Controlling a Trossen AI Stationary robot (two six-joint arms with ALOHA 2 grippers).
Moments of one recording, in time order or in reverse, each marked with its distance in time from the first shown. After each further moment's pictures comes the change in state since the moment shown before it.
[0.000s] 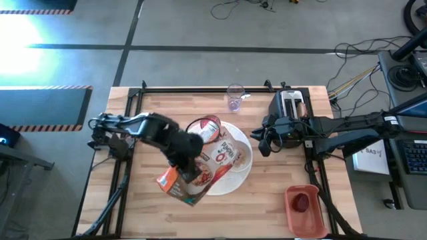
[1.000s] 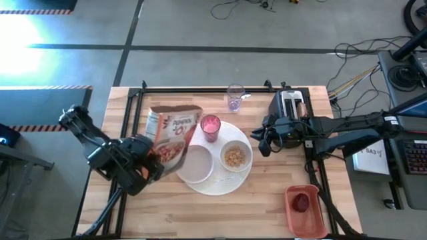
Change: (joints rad) left arm -0.442 -0.461 -0.721 0.001 -0.801 -0.673; right arm 0.000 0.000 0.000 0.000 0.000 0.000
